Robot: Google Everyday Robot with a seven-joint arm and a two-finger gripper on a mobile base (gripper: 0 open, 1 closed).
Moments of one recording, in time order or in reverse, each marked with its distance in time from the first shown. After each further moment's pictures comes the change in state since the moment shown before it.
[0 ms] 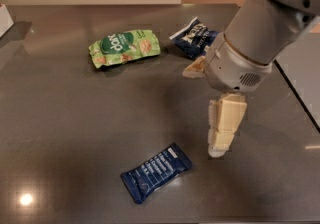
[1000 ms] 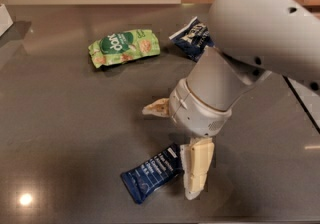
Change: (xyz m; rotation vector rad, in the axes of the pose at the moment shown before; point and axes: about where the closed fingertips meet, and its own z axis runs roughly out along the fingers) arm -0.050 0.046 0.070 -0.100 -0.122 -0.272
